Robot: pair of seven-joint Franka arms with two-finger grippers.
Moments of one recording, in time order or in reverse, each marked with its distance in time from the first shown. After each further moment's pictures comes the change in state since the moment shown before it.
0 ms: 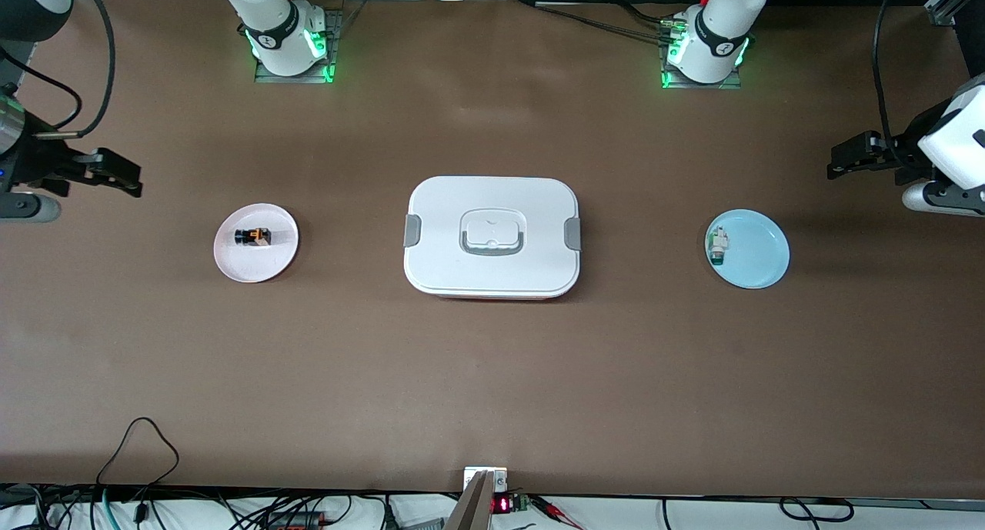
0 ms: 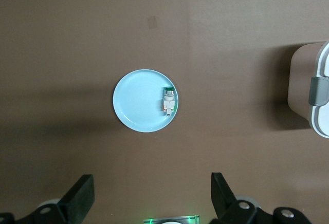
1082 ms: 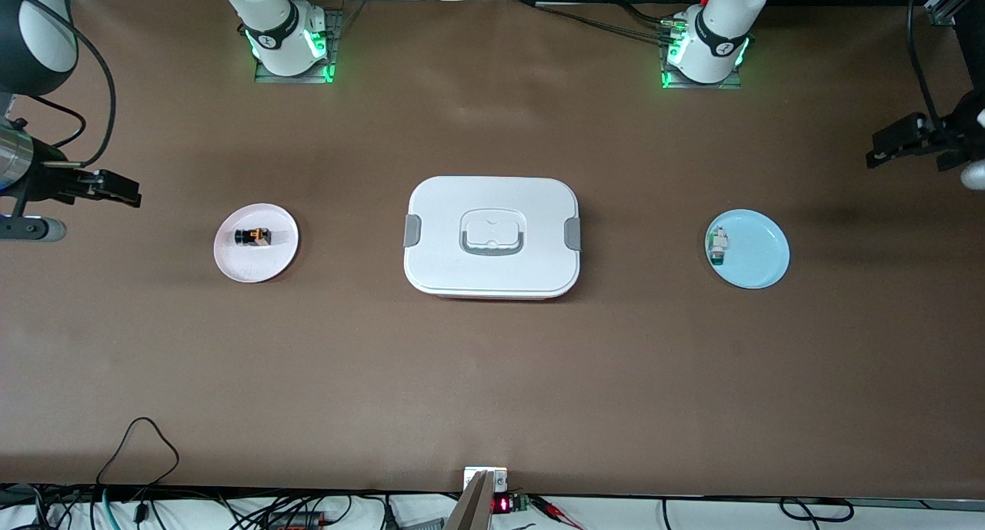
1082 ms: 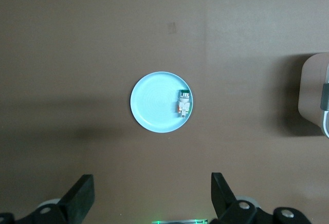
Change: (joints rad) left arm 0.056 -0.084 0.000 -0.049 0.017 0.021 0.025; right arm 0.117 -0.024 -0.211 -0.182 0.043 0.091 -0.048
